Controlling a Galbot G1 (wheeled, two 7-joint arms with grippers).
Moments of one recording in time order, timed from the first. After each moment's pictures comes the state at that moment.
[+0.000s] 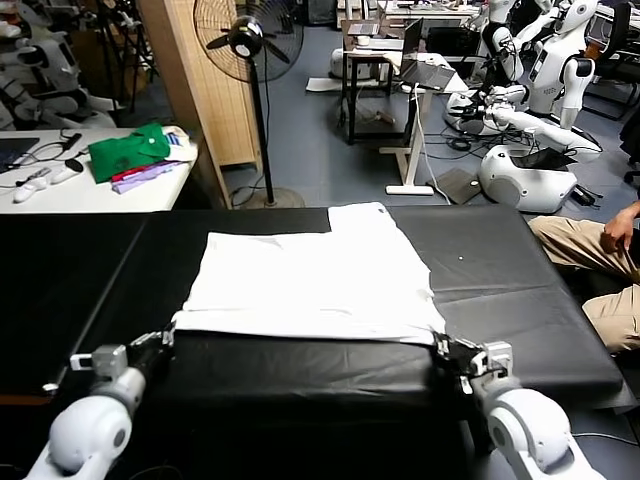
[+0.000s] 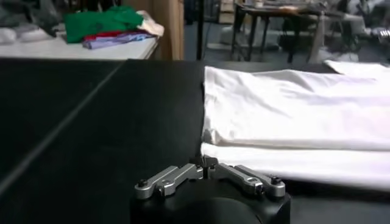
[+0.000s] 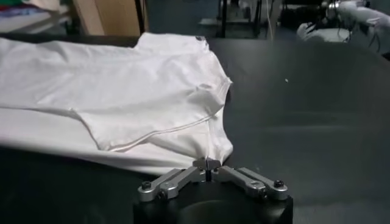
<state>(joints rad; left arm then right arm) 1.56 -0.97 -0.65 -2.09 -0.60 0.48 -0.19 -1.52 1.07 0.55 2.17 0.51 -0.74 0.15</state>
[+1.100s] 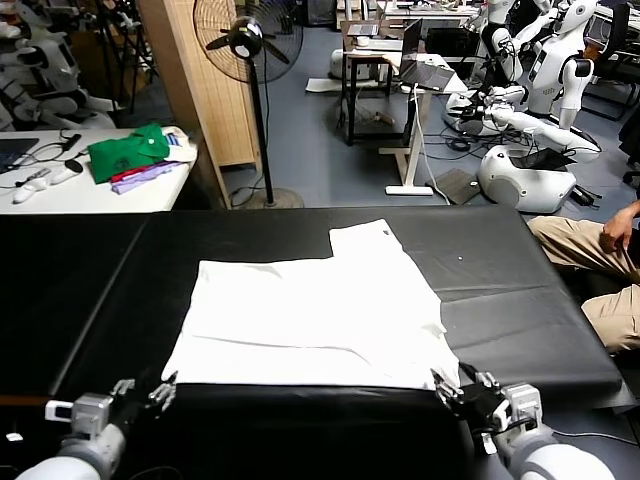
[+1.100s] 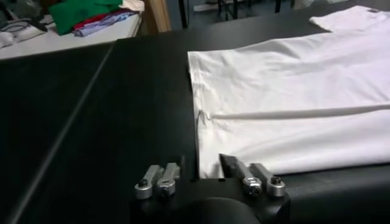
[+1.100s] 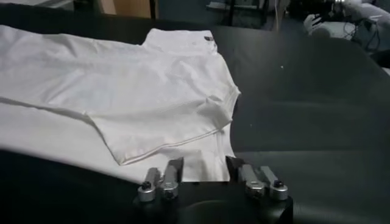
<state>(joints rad) 1.78 -0.96 -0.78 -2.30 -0.64 0.61 -0.22 -1.58 1.02 0.65 2.35 0.60 -0.74 0.13</state>
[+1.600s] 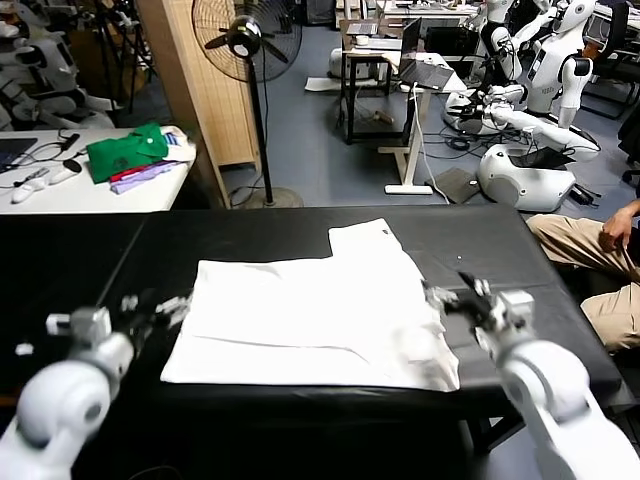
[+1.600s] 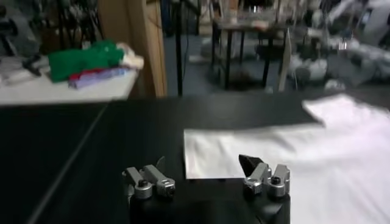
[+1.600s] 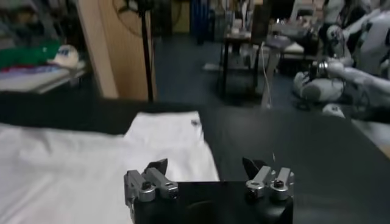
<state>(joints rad) 1.17 -0.88 -0.56 -2.01 -0.82 0.62 -0.24 -0.84 1.06 0.30 1.77 0.60 -0.60 0.16</state>
